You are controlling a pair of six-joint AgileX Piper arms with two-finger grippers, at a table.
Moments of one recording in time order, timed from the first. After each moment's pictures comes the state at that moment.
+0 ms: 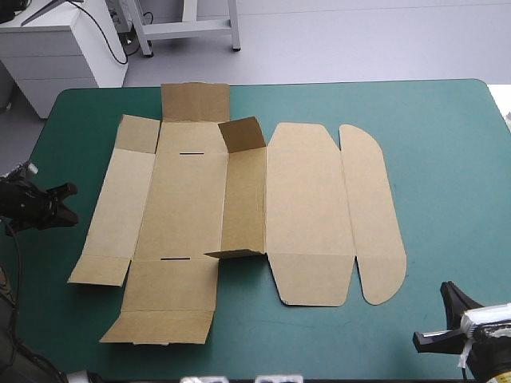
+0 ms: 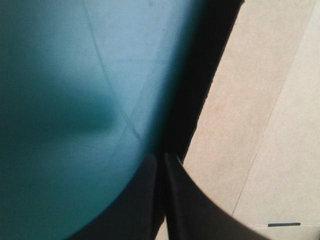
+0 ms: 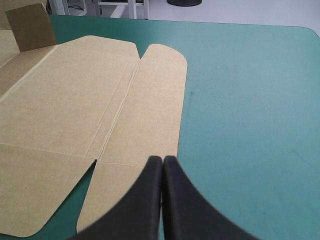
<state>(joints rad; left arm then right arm) 0.58 1.78 -1.32 -0.55 1.21 0.44 0.10 -0.01 -0.37 0.02 0.70 -0.02</state>
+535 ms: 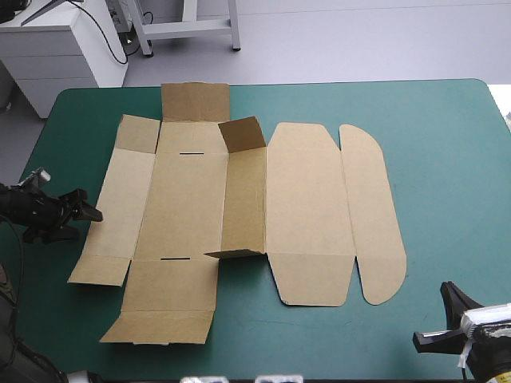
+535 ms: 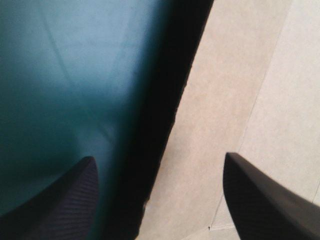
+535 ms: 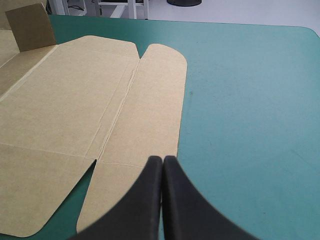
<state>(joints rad) 0.57 1.79 -1.22 -0.64 1.19 0.51 0.10 -0.01 -0.37 0.02 0.70 -0.02</state>
